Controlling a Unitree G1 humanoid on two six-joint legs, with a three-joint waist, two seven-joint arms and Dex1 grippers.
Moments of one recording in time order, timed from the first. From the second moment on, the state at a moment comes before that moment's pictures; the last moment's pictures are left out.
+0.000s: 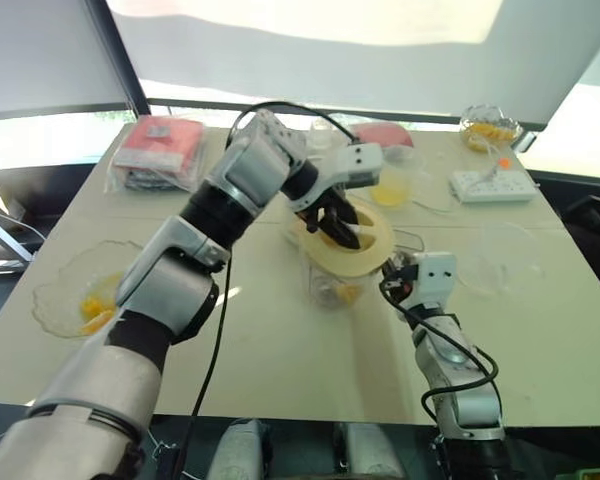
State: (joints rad) left arm -1.35 0.25 -0.47 0.55 0.02 0.73 -1.48; right arm -0.01 -0.10 -0.02 -0.28 0.08 0.27 0.09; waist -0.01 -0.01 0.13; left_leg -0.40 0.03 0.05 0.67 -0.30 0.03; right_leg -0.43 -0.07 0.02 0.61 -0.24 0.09
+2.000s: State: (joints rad) left arm -0.38 0.41 0.02 -0.40 -0.20 0.64 -0.47; right arm -1.25 -0.41 -0.12 0.60 0.28 0.60 0.27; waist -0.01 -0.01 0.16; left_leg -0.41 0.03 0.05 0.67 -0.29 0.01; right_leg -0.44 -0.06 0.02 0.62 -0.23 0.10
